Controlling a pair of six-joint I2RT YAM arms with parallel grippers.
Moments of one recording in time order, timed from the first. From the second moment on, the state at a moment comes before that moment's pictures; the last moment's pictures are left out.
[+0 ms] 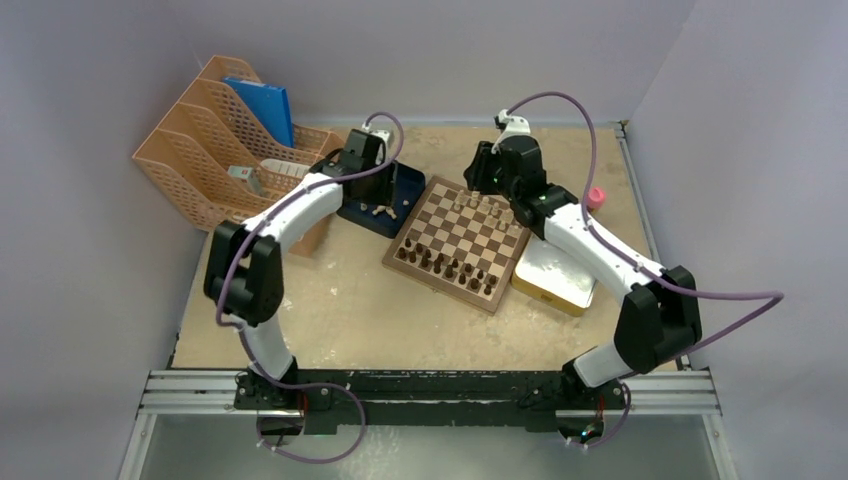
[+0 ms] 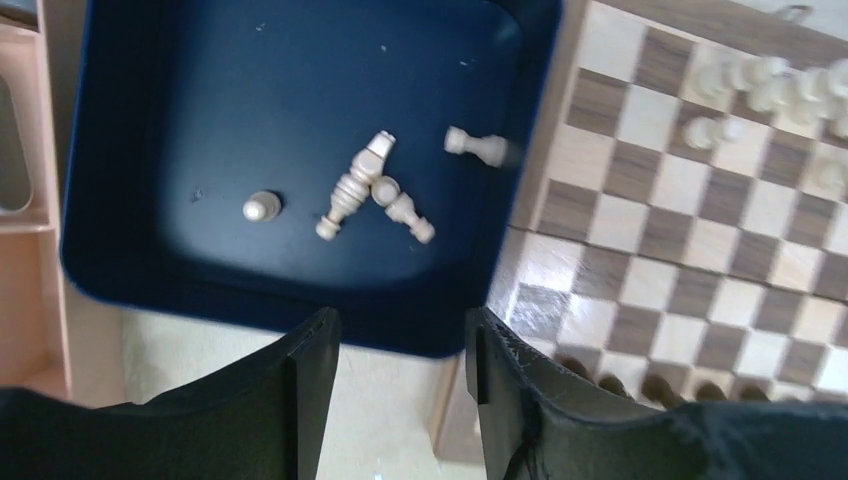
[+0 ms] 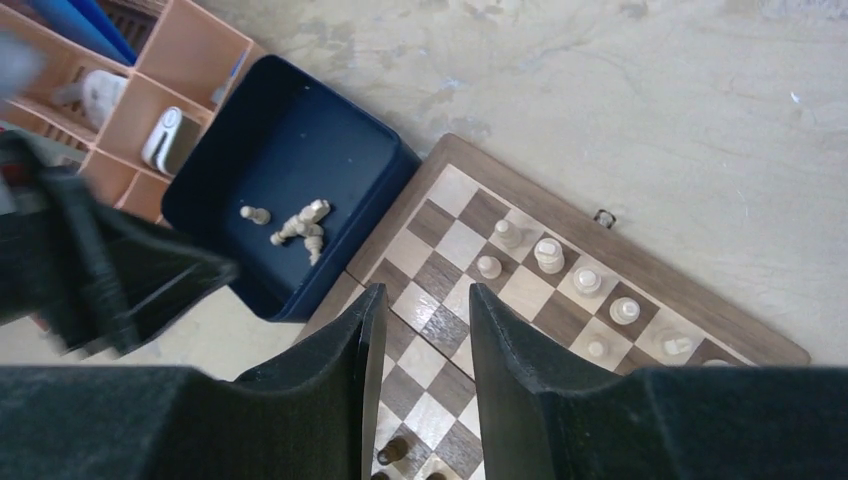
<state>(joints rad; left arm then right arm) -0.42 1.74 1.42 -0.50 -0.01 -0.25 0.47 1.51 1.21 -0.14 0.09 0.41</state>
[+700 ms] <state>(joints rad) -0.39 2.08 1.60 -0.46 -0.06 -0.23 0.47 1.45 1.15 -0.07 0.04 0.40</state>
